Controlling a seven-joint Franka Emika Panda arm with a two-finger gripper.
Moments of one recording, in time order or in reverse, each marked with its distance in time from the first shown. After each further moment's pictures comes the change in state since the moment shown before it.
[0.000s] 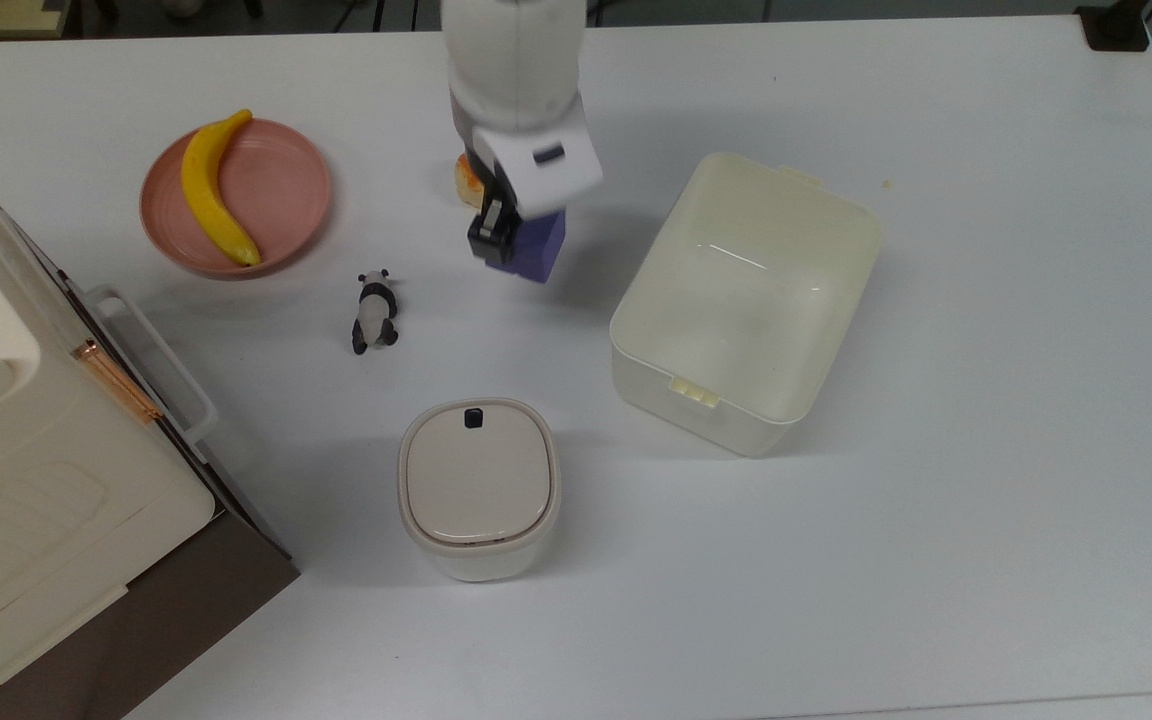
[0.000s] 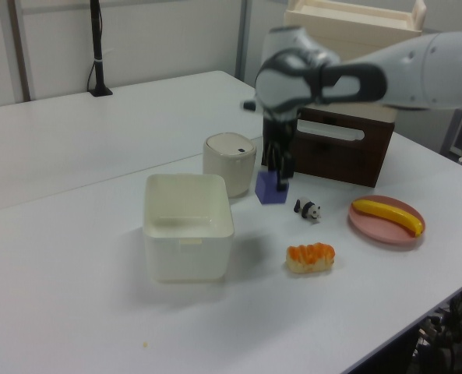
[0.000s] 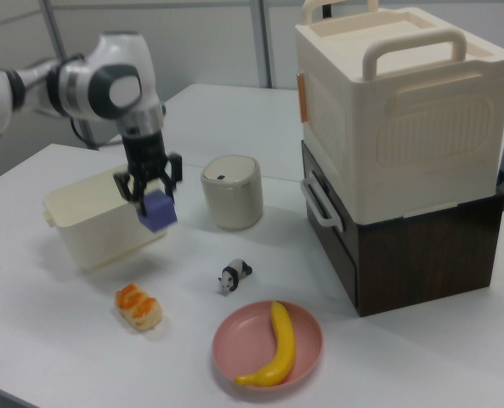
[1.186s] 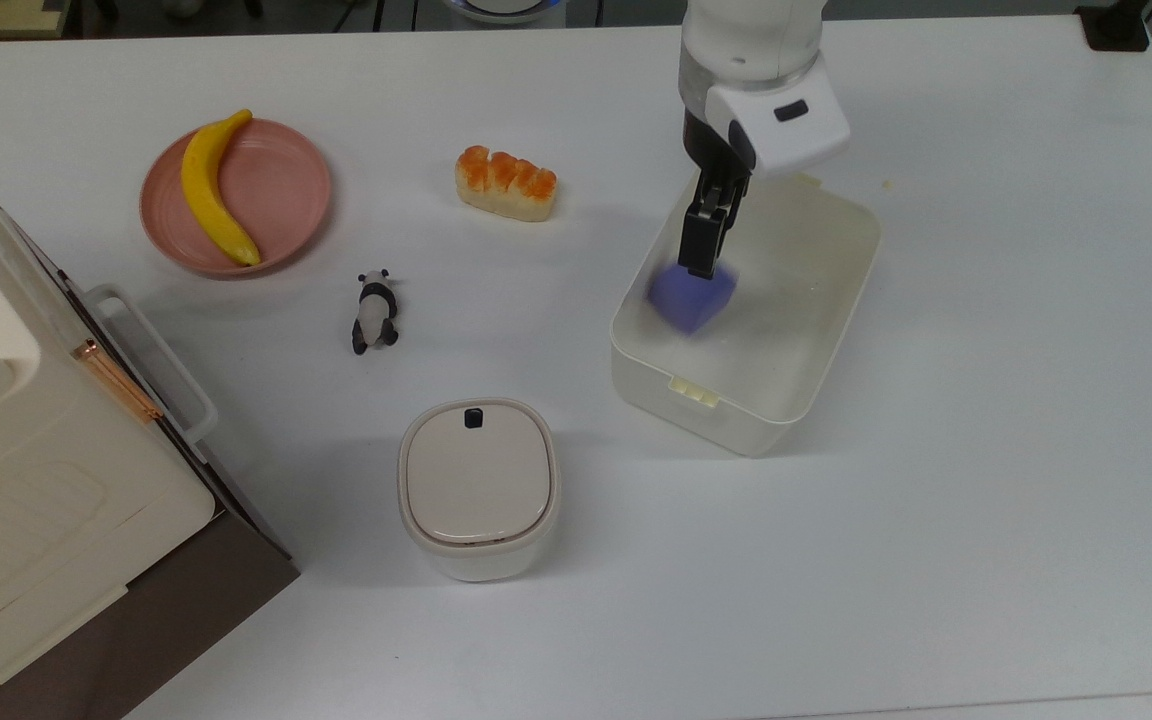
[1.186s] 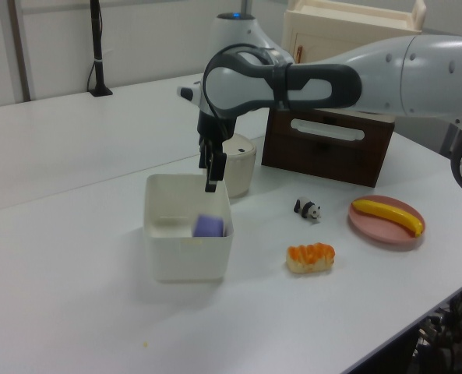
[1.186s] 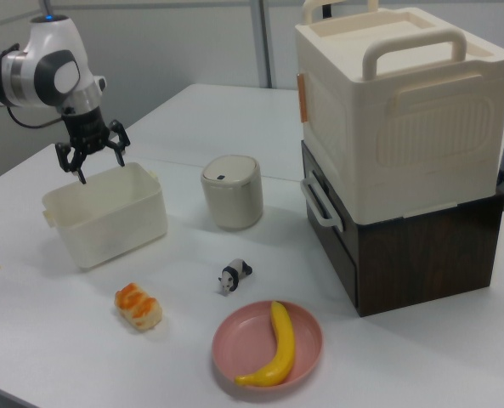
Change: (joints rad) arm 0.212 0.058 0.019 0.107 0.061 0.127 0.263
